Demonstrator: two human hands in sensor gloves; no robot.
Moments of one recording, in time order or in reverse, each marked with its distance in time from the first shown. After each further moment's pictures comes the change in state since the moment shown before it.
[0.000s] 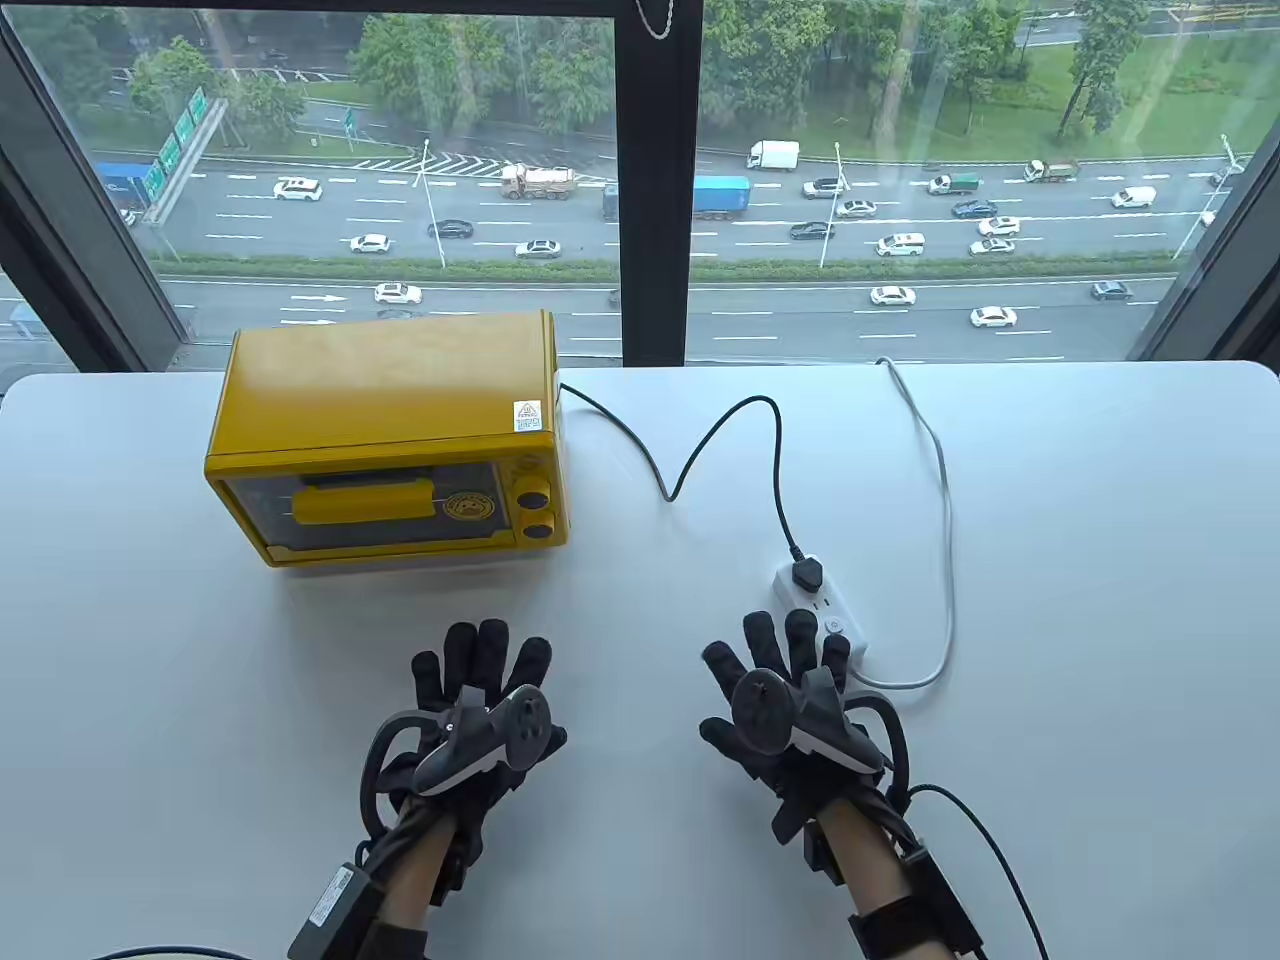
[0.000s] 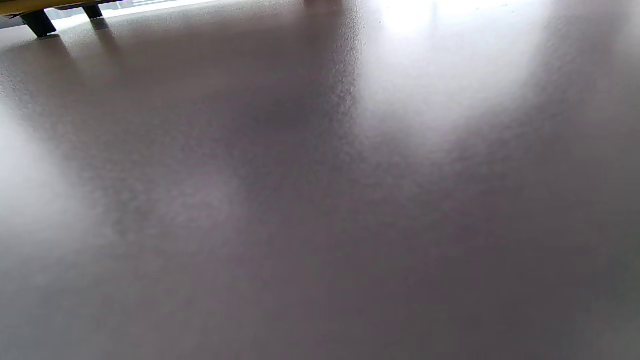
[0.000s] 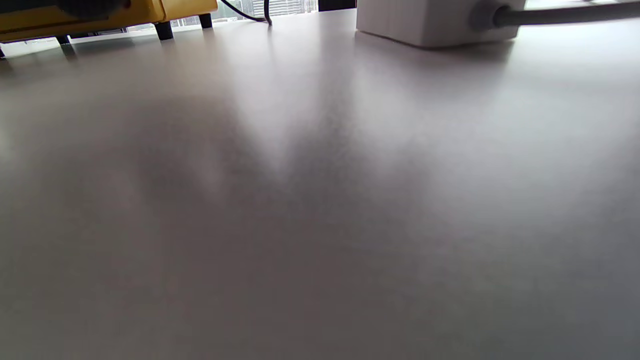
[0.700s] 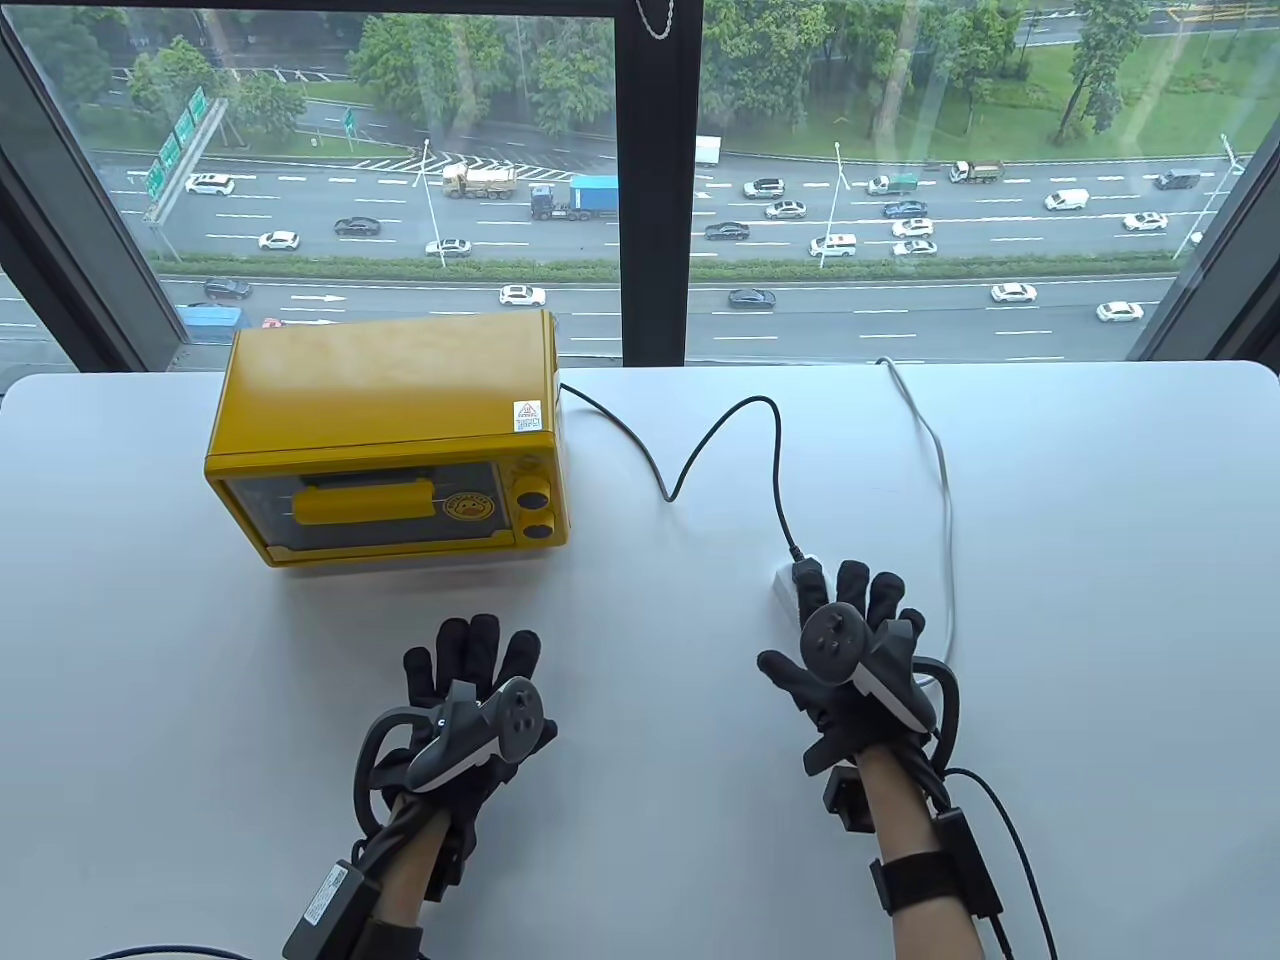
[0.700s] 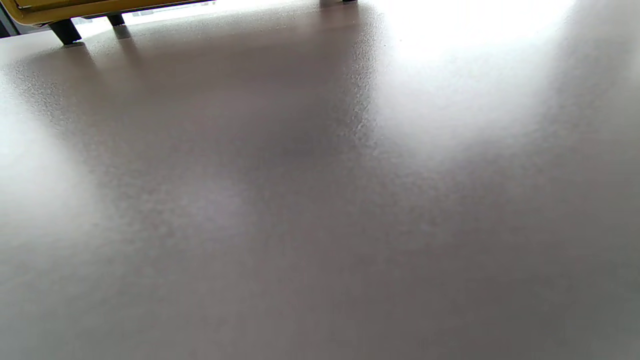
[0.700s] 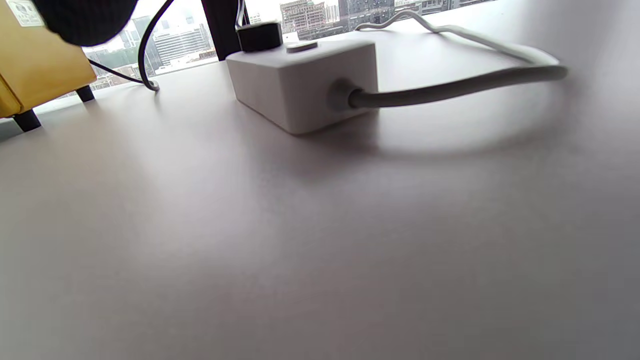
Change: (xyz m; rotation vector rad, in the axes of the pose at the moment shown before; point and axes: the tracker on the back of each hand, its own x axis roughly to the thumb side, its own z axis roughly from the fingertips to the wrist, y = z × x) left_hand -0.007 0.006 0.001 0.016 0.040 0.013; right_hand -0.063 -0.037 -0.018 -0.076 0.303 -0.188
